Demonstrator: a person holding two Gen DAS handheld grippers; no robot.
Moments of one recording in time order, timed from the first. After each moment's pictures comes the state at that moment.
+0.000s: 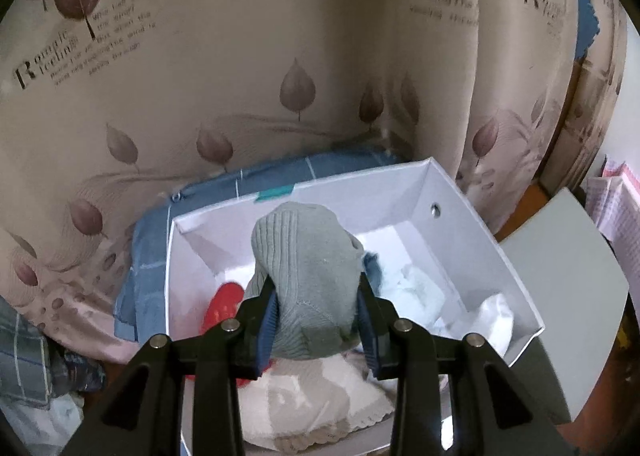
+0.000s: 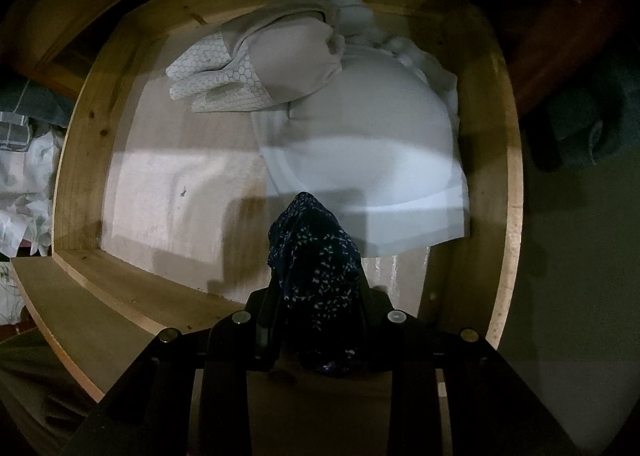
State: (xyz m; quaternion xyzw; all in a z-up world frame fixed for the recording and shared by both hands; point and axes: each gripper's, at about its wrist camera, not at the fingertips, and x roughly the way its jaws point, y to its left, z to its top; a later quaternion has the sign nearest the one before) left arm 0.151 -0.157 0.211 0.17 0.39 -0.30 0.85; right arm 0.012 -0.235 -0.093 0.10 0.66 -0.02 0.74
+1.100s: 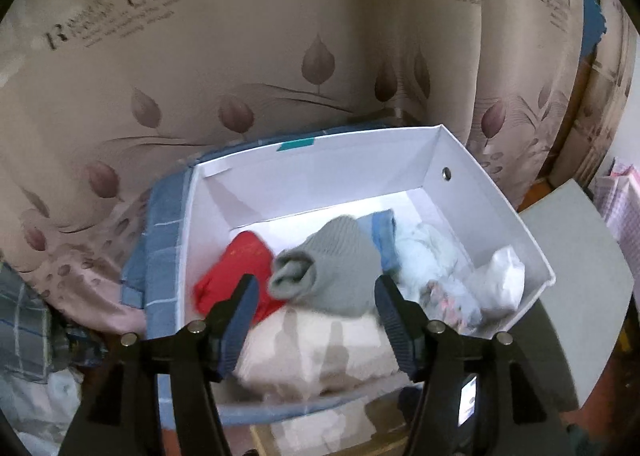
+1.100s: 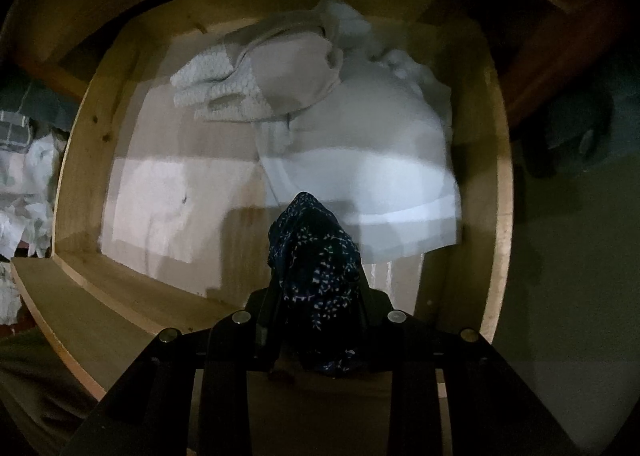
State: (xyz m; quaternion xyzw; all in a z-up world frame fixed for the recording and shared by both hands) left arm 0.116 -0.117 0.199 0.16 0.39 -0.28 0.86; right arm 0.010 -0.237 -0.086 0.10 0.64 -0.02 0.76
